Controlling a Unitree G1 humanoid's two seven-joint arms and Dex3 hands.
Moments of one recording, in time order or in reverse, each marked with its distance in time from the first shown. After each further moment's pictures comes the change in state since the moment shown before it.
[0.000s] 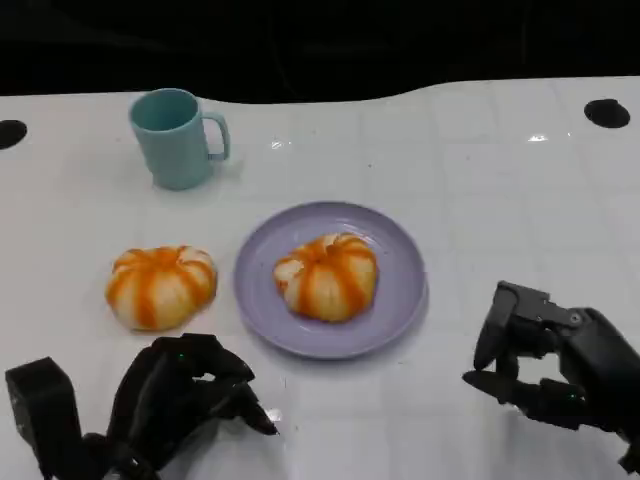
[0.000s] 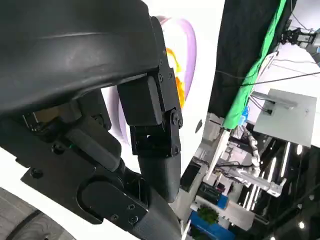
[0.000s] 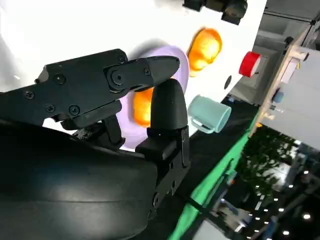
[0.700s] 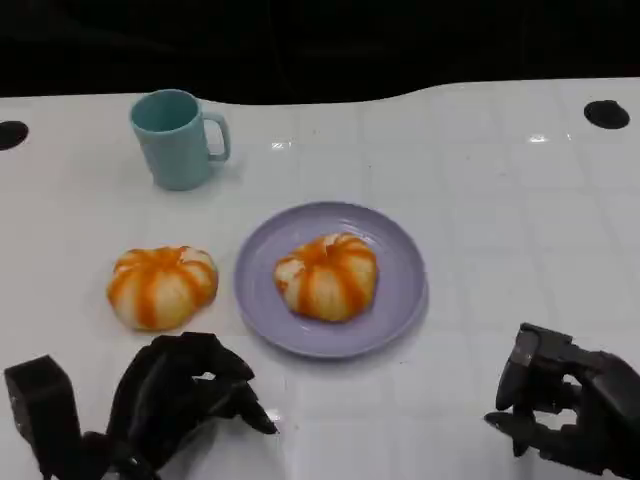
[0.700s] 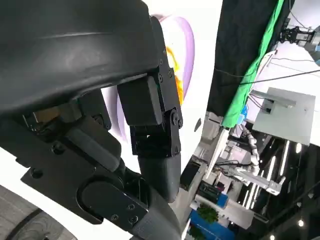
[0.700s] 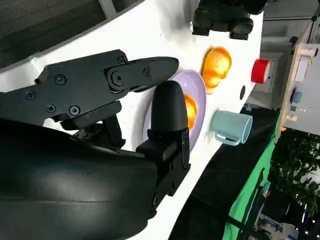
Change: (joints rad) left arm 0.001 0.004 -0.002 -0.012 -0.003 0.012 0.000; right arm 0.132 0.016 -0.050 -0.072 0.076 0.111 0.091
